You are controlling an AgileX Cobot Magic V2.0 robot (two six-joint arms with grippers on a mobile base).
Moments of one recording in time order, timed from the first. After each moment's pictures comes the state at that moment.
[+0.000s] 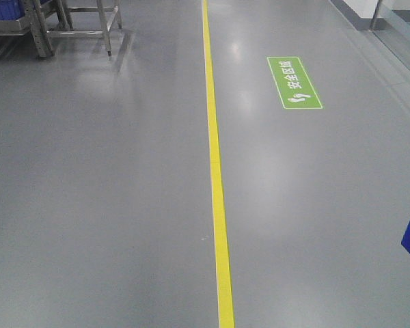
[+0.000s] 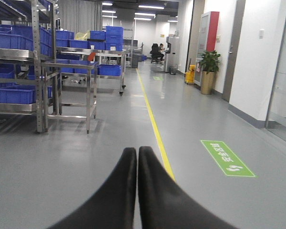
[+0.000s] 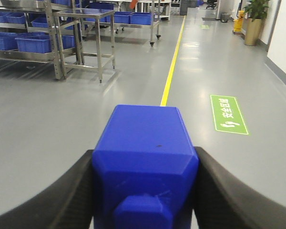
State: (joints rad) left arm 0.01 -0.01 0.03 0.05 0.00 -0.15; right arm 0.17 0.05 -0.25 0.01 0.42 -0.06
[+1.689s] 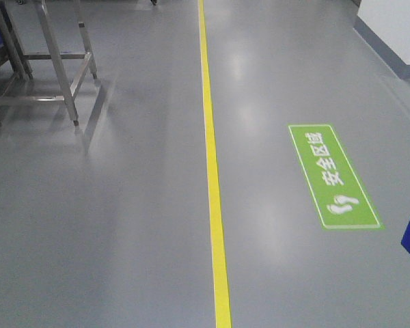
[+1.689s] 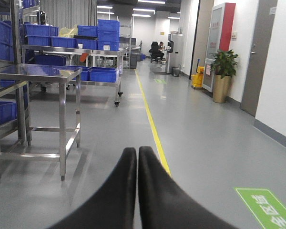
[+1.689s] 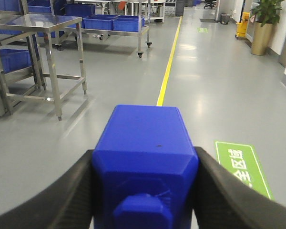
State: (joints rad) left arm 0.01 -0.01 0.03 0.05 0.00 -0.15; right arm 0.17 0.05 -0.25 0.01 0.42 -0.06
